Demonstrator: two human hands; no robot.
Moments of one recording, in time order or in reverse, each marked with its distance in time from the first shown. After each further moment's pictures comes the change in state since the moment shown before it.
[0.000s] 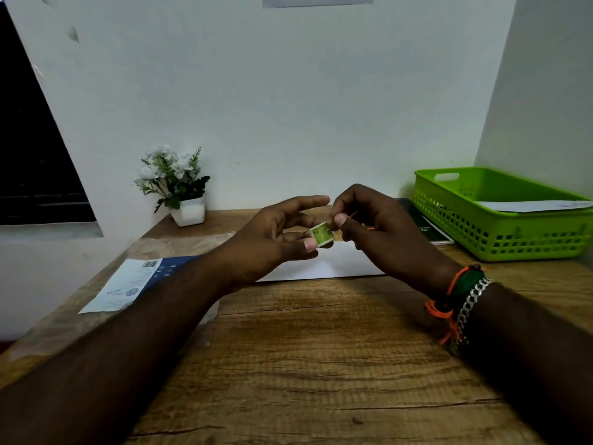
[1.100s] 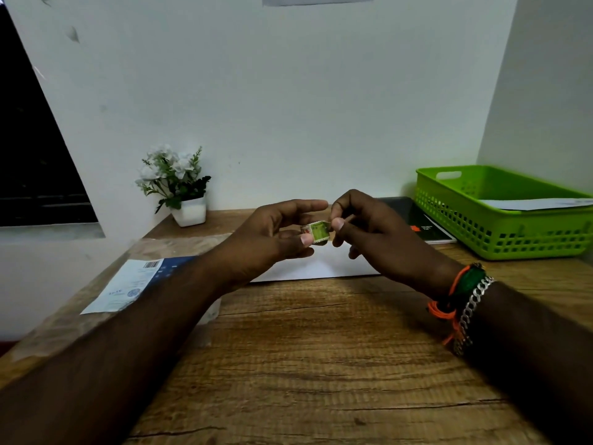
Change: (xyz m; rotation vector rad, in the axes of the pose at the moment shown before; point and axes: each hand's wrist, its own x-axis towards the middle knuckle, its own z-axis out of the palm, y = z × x) left_hand 0.002 -0.007 -0.006 -0.042 0.022 -0.019; right_hand -0.001 0.004 0.003 0.036 -0.082 0.110
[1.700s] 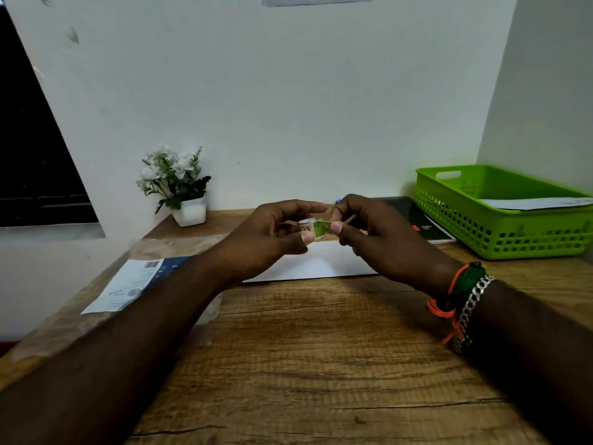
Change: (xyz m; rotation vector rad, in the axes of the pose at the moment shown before) left_hand 0.001 0.005 0.000 0.115 0.026 0.008; right_hand 0.003 0.003 0.000 -0.167 0.026 -0.021
